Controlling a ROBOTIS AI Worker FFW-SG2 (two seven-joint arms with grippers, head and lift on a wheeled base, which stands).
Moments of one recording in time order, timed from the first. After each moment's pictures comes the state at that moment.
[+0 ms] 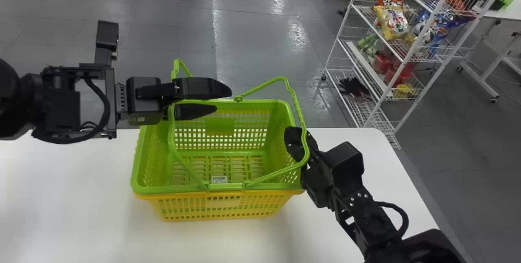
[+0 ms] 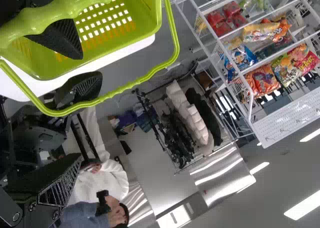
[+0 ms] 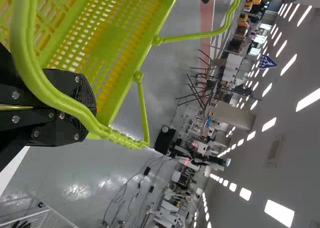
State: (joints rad) left arm -0.53 0.24 -0.13 -1.43 1.09 1.30 -0.50; right arm 0.31 -0.19 0.12 -2.01 0.25 0.24 0.19
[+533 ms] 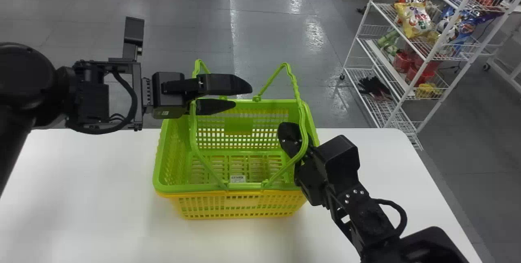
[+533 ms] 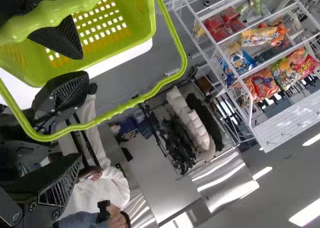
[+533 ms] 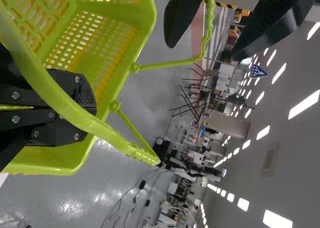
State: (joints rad) left arm -0.57 0.24 -0.16 -1.39 1.06 1.29 -0.50; right arm 0.28 -0.15 0.21 -2.05 0.28 0.30 0.18
